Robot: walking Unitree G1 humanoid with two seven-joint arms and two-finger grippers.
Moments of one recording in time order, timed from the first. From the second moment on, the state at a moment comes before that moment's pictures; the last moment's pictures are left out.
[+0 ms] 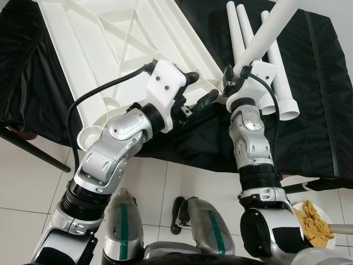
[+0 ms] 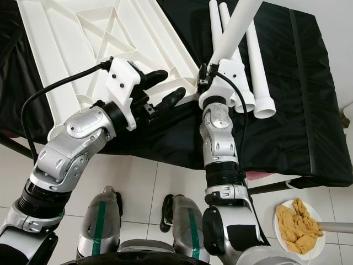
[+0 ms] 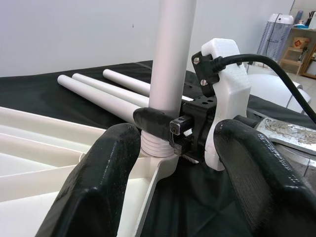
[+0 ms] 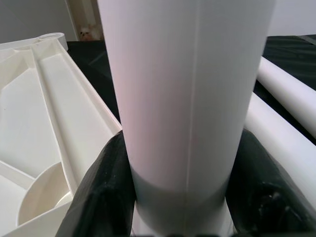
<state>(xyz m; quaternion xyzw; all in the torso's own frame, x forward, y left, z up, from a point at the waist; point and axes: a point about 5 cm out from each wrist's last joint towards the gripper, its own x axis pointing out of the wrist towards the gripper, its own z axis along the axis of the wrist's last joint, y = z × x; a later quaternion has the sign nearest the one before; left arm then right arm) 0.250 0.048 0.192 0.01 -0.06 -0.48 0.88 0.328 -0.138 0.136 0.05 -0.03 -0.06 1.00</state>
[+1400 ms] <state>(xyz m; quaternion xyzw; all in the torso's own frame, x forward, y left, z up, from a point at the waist) 0.250 0.047 0.193 0.01 -0.06 -0.48 0.88 0.361 -0.168 0.154 -0.01 -0.03 0.31 0.95</state>
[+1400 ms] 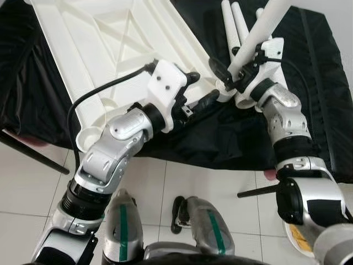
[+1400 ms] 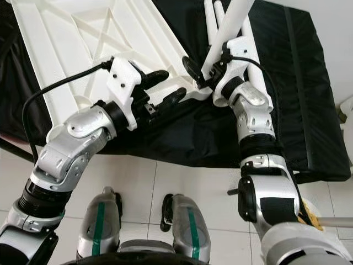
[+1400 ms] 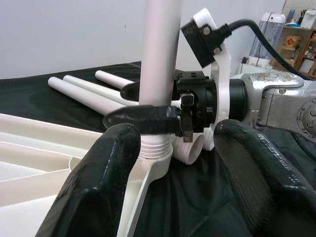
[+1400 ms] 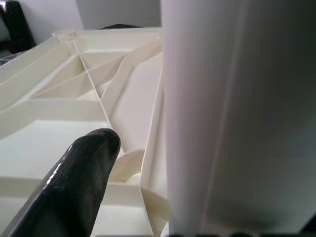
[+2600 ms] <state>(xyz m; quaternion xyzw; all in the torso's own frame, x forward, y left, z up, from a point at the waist) 0.252 0.050 0.194 0.01 -0.06 -0.47 0.88 0.368 -0.189 0.141 -0.02 0.00 0.29 0.96</state>
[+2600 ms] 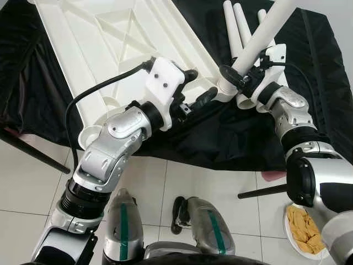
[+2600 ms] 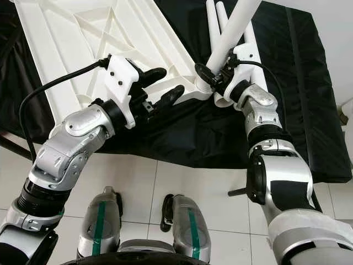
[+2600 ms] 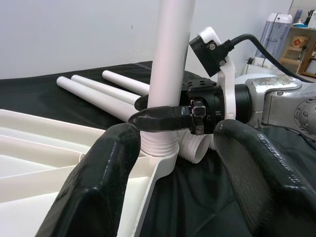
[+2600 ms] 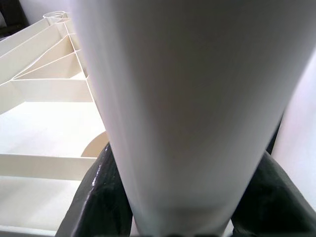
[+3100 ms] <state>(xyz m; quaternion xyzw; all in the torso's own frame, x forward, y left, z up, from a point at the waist) 0.251 0.050 0.193 0.01 -0.05 -0.47 0.88 0.364 -0.172 0.139 0.00 -0.03 0.20 0.98</state>
